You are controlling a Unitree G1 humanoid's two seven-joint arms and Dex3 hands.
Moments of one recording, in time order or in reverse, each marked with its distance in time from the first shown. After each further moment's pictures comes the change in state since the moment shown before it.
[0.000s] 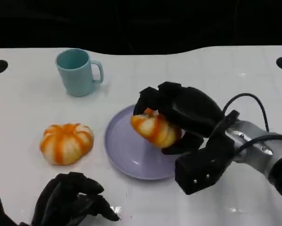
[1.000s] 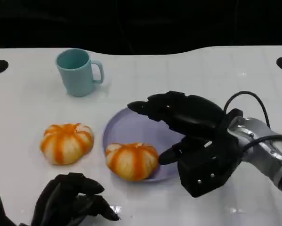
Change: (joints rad) left arm 0.016 0.000 -0.009 -0.029 0.000 0.009 0.036; right arm 0.099 -0.067 -0.032 -0.259 0.092 0.114 0.349
